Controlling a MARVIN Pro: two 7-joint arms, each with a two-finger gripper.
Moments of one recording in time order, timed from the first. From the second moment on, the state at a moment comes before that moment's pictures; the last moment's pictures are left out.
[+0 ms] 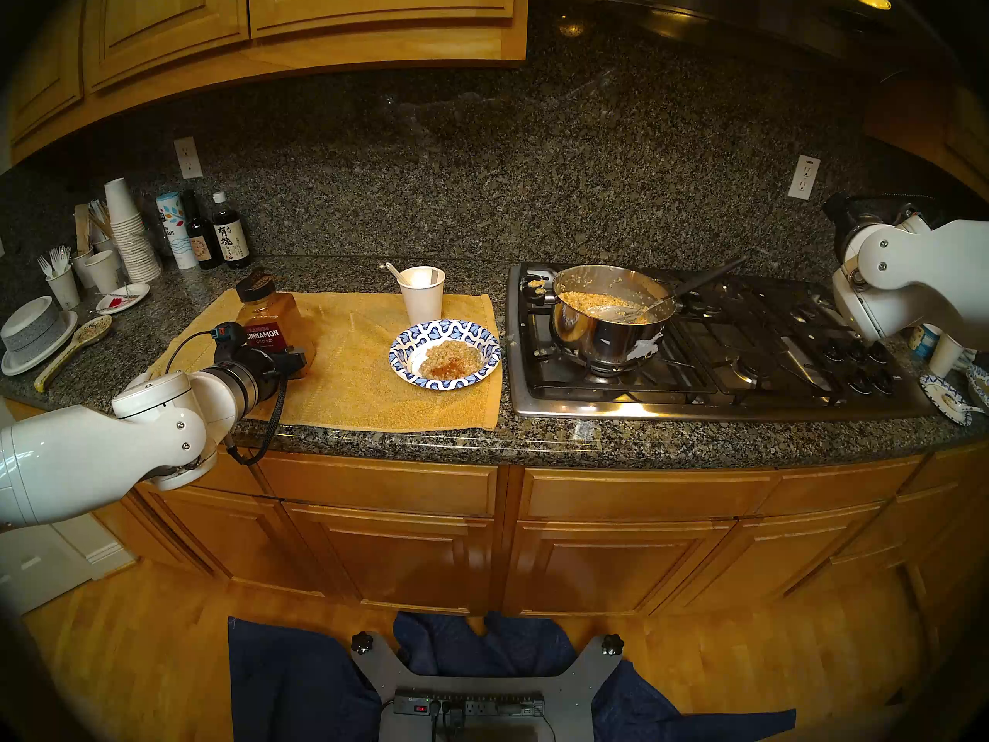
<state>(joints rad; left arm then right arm) 0.74 -0.12 -0.30 -2.02 -1.81 -0.22 0.66 1.31 -0.60 -1.53 -2.06 2.51 -0.96 -0.87</state>
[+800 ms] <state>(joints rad) 0.74 -0.11 -0.37 -2.13 -2.01 -0.33 0.87 1.31 -0.61 -1.52 -2.06 2.51 -0.96 -0.87</state>
